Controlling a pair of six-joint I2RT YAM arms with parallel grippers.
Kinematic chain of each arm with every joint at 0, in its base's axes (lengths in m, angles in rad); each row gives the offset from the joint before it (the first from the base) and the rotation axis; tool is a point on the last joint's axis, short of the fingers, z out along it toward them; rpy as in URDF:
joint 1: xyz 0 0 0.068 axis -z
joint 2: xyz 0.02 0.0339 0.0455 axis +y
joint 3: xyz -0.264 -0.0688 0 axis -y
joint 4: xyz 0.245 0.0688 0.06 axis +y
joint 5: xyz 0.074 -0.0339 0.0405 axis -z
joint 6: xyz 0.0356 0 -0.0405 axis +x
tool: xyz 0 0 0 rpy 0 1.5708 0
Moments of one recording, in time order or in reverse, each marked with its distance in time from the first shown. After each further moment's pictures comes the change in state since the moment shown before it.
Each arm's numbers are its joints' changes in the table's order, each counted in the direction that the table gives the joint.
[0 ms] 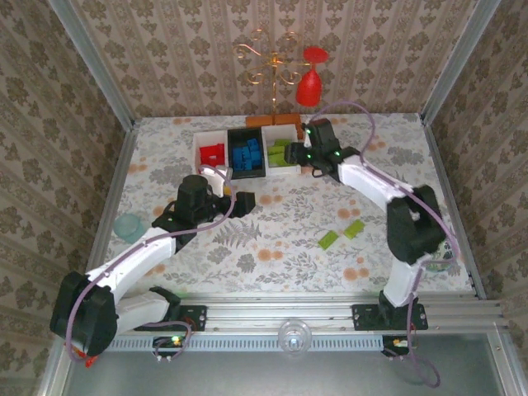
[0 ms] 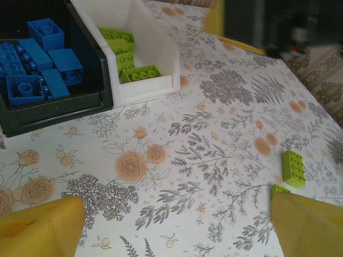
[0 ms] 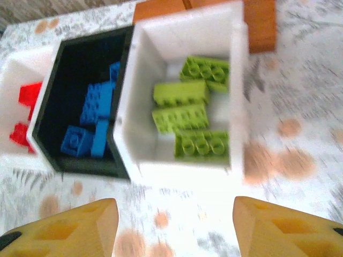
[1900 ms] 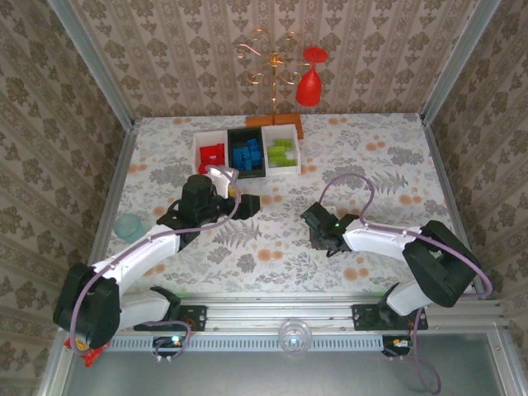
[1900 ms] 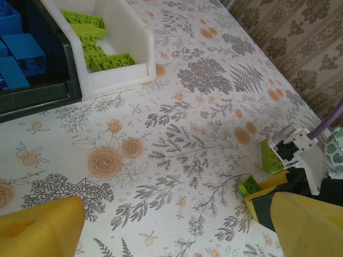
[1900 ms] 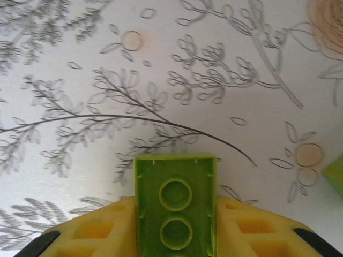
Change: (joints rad) left arm 0.012 0.055 -0.001 -0.044 0.087 -0.010; right arm -0.304 -0.244 -0.607 0.169 0.310 0.248
